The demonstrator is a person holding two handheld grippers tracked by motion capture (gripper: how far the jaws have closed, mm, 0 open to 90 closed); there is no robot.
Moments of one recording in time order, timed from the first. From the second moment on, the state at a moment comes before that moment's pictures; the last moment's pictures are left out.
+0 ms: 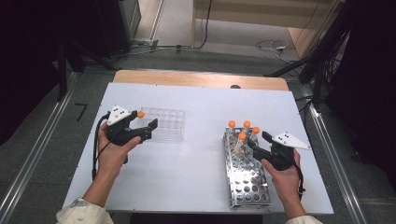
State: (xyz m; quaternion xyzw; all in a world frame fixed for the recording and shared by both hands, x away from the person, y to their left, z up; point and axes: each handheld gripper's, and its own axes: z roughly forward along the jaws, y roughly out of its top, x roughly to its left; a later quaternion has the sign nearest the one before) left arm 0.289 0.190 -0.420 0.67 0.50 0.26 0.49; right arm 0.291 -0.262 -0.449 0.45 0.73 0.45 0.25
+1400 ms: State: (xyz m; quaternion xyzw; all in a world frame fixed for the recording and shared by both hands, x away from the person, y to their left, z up) left arm 0.288 0.188 -0.422 0.67 0.50 0.25 0.49; right arm 0.302 -0.260 -0.456 0.44 0.72 0.46 0.26
